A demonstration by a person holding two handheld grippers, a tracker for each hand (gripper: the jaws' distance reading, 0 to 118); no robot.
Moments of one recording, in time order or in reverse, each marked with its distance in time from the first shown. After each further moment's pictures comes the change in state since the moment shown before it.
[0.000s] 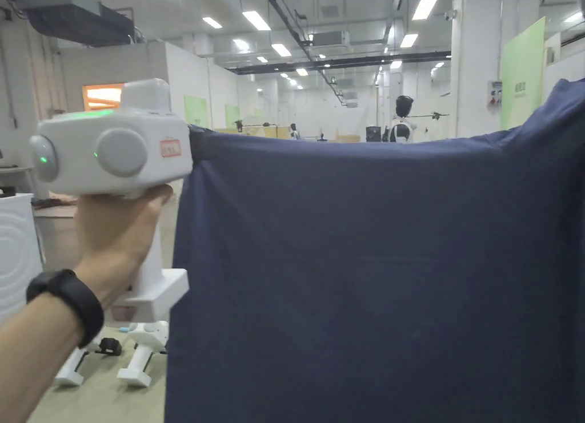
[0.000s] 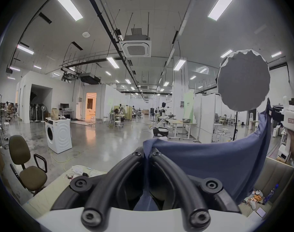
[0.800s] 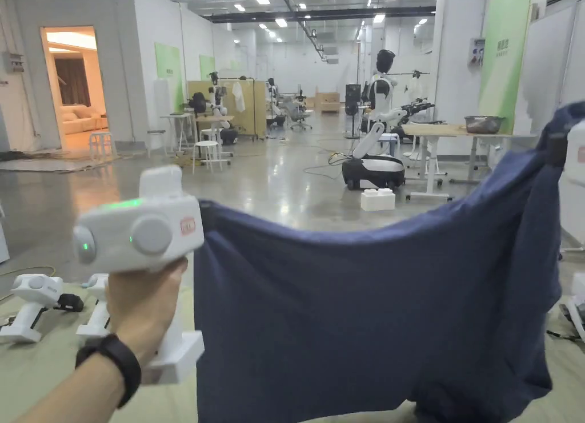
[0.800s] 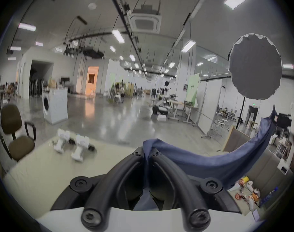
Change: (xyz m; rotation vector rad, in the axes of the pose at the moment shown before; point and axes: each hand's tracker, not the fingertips) left arm 0.008 -0.183 -0.093 -0.250 0.004 0.154; right arm -0.040 -0.157 -0.027 -0.212 0.173 -0.279
